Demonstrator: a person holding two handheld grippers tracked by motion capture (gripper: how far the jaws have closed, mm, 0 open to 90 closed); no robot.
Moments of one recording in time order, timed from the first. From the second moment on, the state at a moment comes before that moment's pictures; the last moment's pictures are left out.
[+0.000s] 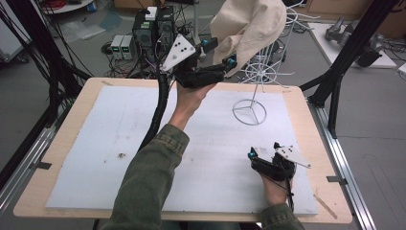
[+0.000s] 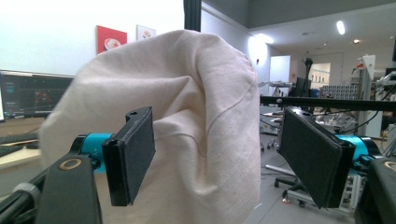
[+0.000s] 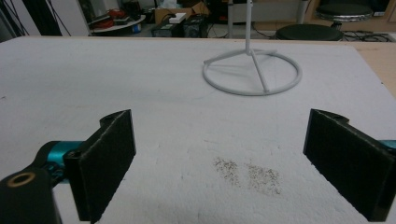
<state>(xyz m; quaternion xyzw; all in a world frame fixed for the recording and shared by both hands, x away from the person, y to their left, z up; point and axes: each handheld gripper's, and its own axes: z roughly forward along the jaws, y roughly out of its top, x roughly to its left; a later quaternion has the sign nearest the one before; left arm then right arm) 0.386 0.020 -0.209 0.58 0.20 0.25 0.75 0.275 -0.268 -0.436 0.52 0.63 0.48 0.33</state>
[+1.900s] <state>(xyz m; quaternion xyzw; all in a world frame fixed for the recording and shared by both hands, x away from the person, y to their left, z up) 0.283 0.204 -0.331 0.53 0.34 0.35 0.69 0.271 -0.264 -0.434 0.51 0.62 0.49 0.33</state>
